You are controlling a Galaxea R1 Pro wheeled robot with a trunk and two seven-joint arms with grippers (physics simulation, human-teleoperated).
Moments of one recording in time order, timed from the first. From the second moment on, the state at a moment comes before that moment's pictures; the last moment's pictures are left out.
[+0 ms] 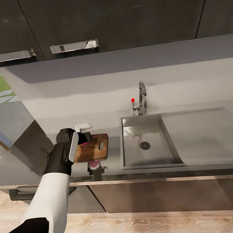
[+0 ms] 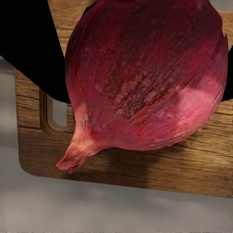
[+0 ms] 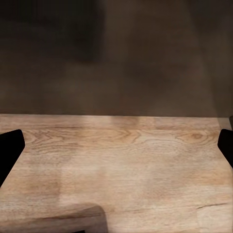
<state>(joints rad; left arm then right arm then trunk) -1.03 -0.08 -0.01 -1.00 0.09 1.00 0.13 -0.26 -0.03 -0.12 -0.02 0.12 -0.83 -0.21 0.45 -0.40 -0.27</state>
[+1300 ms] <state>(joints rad) -1.03 -0.07 -0.01 -0.95 0.08 1.00 0.13 -0.26 -0.02 -0.12 -0.02 0.12 -0.83 -0.21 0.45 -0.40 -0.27</state>
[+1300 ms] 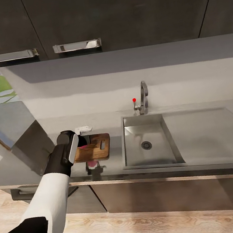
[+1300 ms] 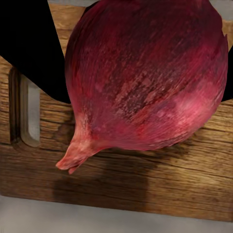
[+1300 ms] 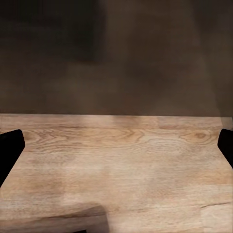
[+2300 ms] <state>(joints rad) -1.03 -0.07 -0.01 -0.94 0.09 1.00 0.13 -0.26 -0.02 -0.12 -0.02 0.12 -0.83 -0.21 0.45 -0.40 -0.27</state>
